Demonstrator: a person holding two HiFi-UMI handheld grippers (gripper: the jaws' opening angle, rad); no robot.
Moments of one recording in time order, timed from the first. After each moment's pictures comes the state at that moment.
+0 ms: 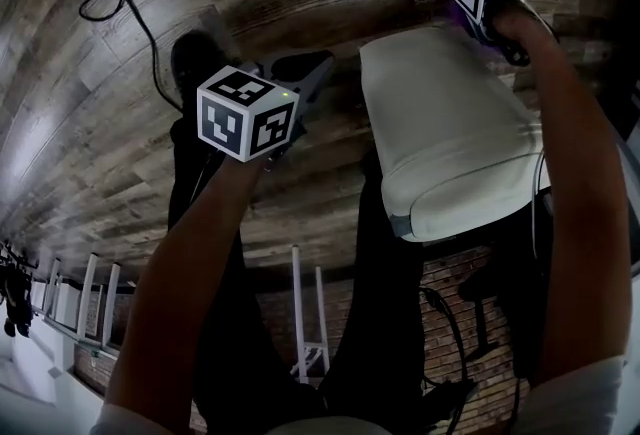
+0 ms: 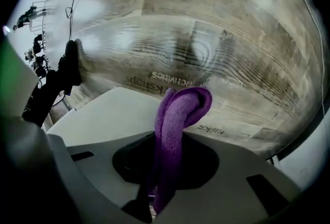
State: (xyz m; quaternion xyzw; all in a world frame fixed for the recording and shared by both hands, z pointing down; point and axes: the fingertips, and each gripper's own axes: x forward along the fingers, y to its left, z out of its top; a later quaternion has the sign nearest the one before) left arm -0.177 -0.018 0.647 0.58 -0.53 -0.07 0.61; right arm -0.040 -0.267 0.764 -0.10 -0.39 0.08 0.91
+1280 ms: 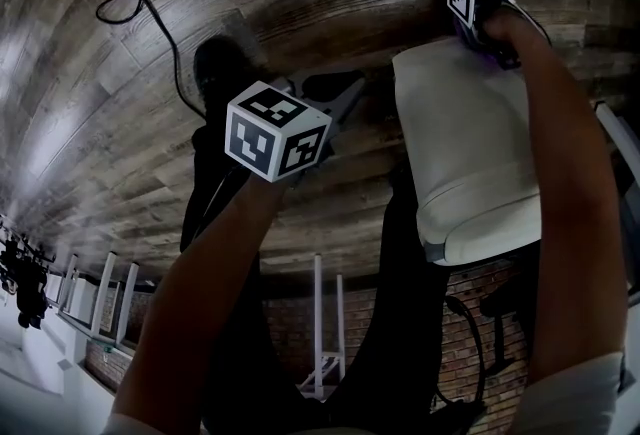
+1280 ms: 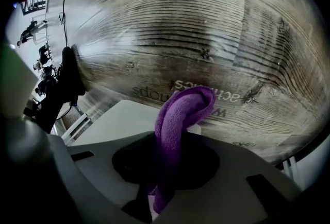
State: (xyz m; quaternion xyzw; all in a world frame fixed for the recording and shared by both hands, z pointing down) left arm -0.161 -0.002 0.664 0.59 -0.51 -0.07 0.63; right arm -0.038 -0.198 0.824 -0.11 -0.37 0.14 0.91
